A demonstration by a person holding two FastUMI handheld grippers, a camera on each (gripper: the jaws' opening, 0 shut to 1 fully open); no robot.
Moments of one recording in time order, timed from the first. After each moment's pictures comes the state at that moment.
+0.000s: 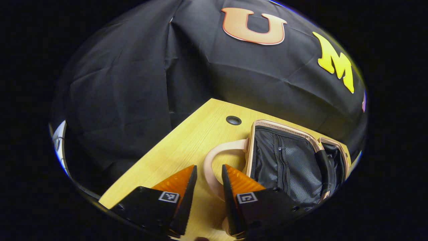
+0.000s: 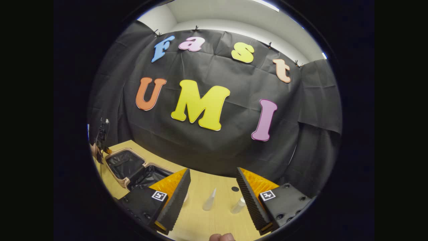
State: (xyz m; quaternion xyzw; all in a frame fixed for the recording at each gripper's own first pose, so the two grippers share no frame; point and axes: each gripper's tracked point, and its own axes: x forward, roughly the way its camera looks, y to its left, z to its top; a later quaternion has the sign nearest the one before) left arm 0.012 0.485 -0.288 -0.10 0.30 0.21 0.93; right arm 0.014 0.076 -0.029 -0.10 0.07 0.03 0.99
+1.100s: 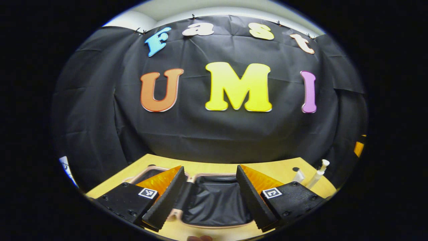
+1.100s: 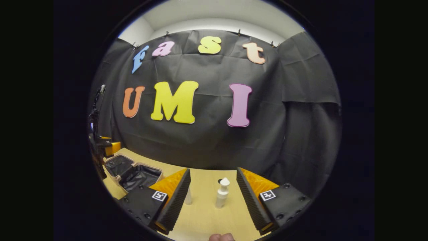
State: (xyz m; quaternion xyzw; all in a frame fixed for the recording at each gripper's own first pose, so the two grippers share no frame) left arm 0.036 0.071 -0.071 -0.01 0.11 0.08 0.99; right arm 0.011 -0.080 -0.064 -0.02 0.08 -0.01 1.00
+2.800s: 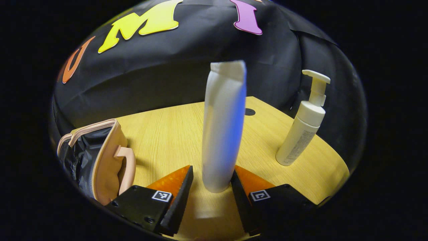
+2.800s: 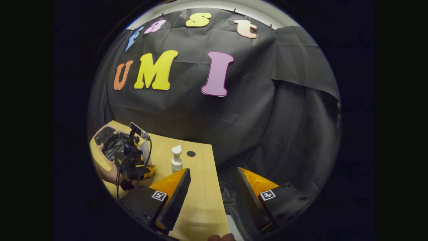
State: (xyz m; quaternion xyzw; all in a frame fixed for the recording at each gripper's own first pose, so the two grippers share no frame) left arm 0.147 -0.170 -0.345 0.04 0.30 -0.12 0.94; right arm 0.007 -0.225 -0.132 -0.07 0.21 -0.04 0.97
